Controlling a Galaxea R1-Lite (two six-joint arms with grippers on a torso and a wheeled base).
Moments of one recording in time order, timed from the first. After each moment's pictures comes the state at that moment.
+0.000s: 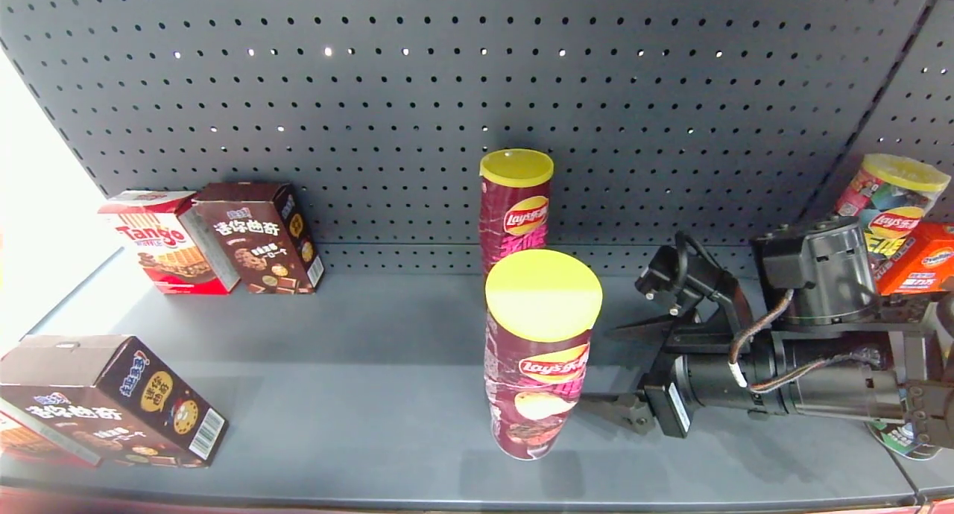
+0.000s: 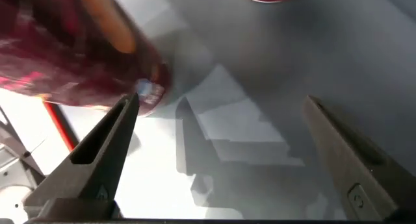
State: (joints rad) left arm 0.00 0.00 0.00 0.00 -0.05 0.05; right arm 0.63 1.58 -0.85 -0.23 0.21 -0.23
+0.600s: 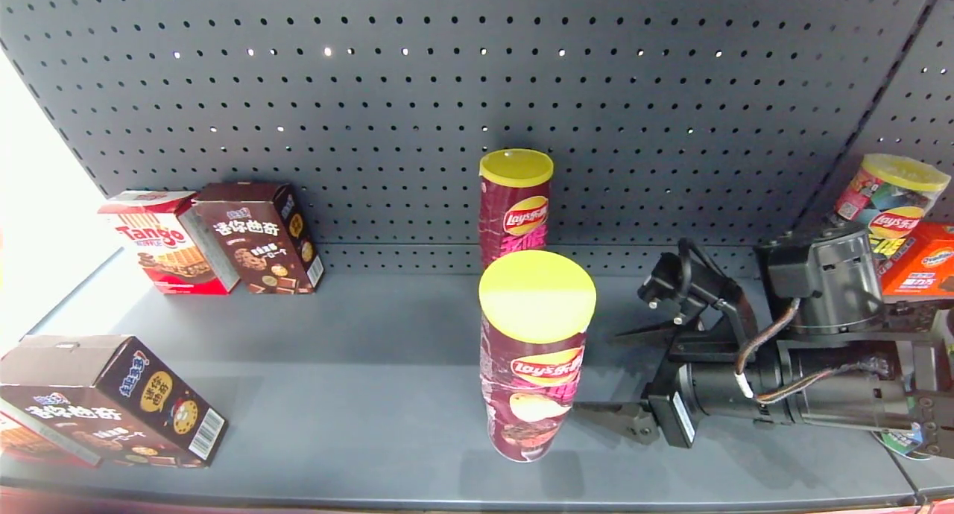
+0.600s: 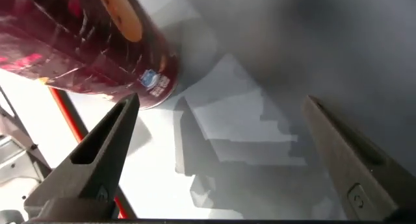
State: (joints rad) left arm 0.00 0.00 0.00 0.00 -0.05 0.05; right arm 0.63 1.56 -0.82 -0.23 0.21 -0.22
